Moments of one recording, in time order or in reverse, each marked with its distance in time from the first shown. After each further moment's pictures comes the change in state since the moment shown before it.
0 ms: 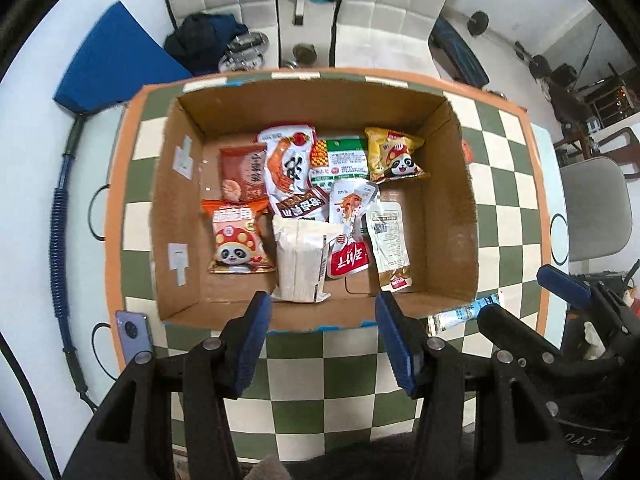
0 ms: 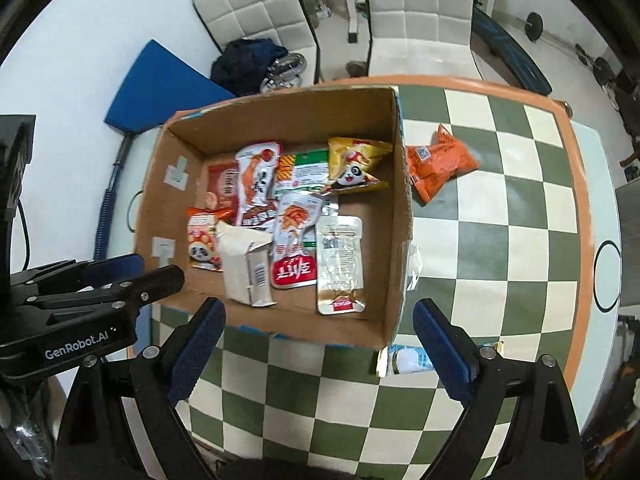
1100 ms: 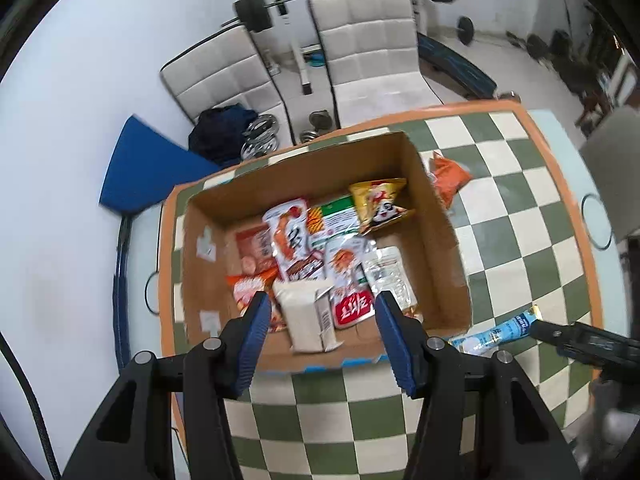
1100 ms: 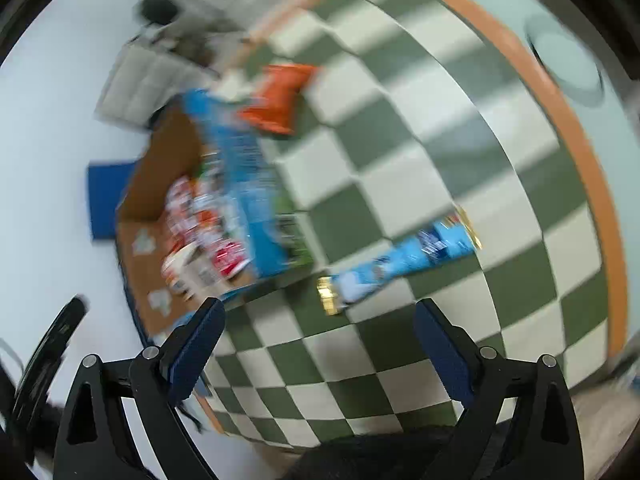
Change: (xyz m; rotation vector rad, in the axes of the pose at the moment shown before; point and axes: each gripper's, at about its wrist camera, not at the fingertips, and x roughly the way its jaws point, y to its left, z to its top) left arm -0.009 -0.106 -0.004 0.228 -0.233 0.290; right arm 0.039 -0.199 -0.103 0.702 0.095 0.188
